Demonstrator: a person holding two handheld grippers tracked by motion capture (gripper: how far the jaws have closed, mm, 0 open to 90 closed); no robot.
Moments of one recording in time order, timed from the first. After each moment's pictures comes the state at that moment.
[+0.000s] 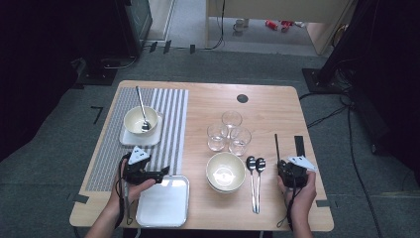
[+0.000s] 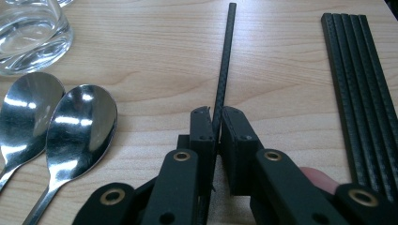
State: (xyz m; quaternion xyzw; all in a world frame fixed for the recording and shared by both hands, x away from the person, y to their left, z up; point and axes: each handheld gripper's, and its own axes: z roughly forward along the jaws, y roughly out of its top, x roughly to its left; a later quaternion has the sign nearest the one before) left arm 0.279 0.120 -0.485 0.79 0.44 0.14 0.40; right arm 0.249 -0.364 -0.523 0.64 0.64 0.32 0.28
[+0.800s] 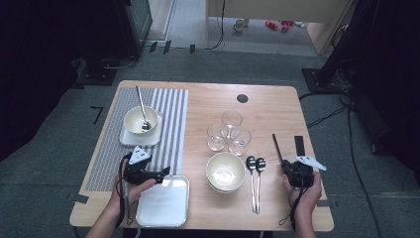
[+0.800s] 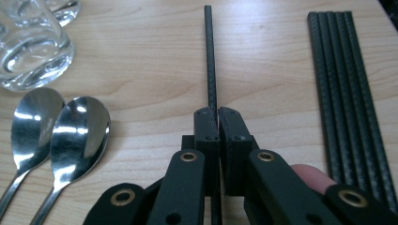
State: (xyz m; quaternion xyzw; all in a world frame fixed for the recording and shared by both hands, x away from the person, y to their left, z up) left arm 0.279 0.118 -0.486 0.79 0.44 0.14 0.40; right arm 0.246 -0.380 -0.516 0.65 0.63 0.34 0.25
